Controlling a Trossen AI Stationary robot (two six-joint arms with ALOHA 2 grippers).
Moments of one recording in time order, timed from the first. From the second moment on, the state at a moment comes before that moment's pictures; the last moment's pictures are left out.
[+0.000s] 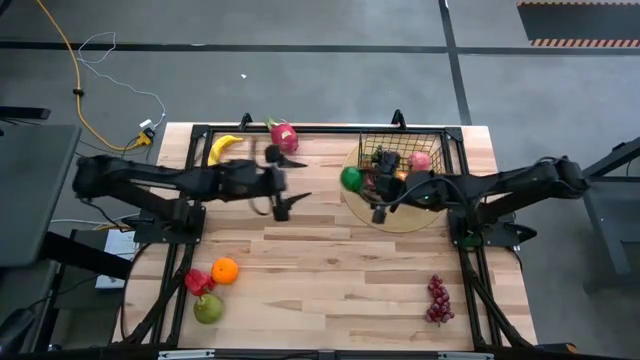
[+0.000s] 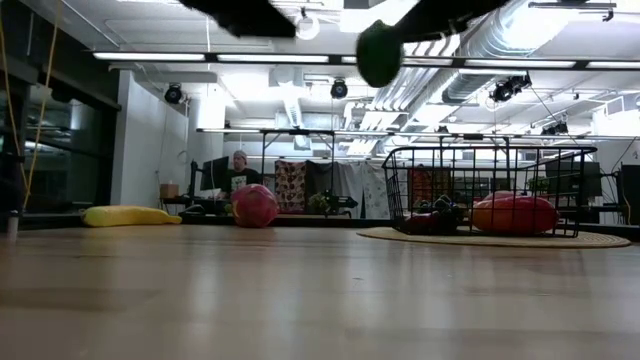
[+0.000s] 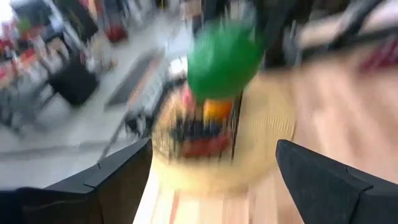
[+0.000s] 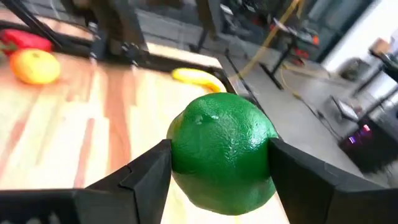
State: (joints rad) left arm 0.11 1.20 0.87 0.03 -0.29 0.30; right arm 0.09 1.13 0.83 -0.02 0.46 -0.24
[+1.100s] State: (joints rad) left arm 0.11 0.65 0.31 0.48 -0.10 -0.07; right arm -0.55 1.11 0.63 -0.38 0.37 0.49
